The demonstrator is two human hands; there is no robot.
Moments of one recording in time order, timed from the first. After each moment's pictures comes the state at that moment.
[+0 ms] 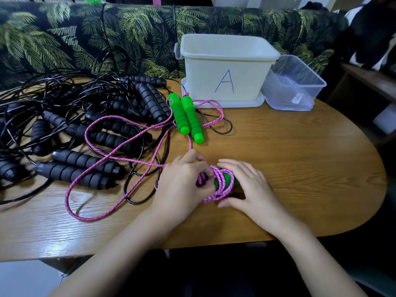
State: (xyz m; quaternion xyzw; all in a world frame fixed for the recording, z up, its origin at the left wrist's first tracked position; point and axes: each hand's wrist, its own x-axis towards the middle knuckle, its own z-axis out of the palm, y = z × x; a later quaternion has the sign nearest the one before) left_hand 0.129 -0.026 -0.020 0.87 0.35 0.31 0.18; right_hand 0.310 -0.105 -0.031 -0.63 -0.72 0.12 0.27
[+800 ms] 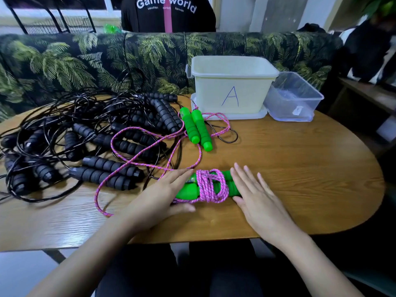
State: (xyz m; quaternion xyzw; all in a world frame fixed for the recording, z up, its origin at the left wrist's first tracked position) left_hand 0.046 -0.004 -0.032 0.94 0.29 0.13 0.15; right_hand 0.298 -0.126 -0.038 -0.68 -0.73 0.00 0.11
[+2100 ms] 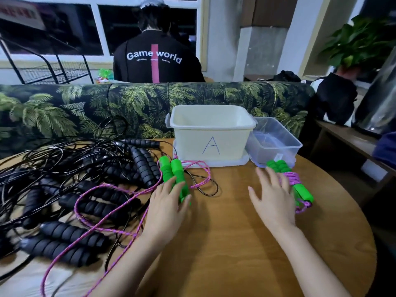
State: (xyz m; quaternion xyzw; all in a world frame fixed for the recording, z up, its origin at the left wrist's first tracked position) left_hand 0.167 0.063 -0.022 0.83 0.48 0.29 0.06; right_hand 0.418 -0.027 -0.005 -0.83 -0.50 -0.15 0.21
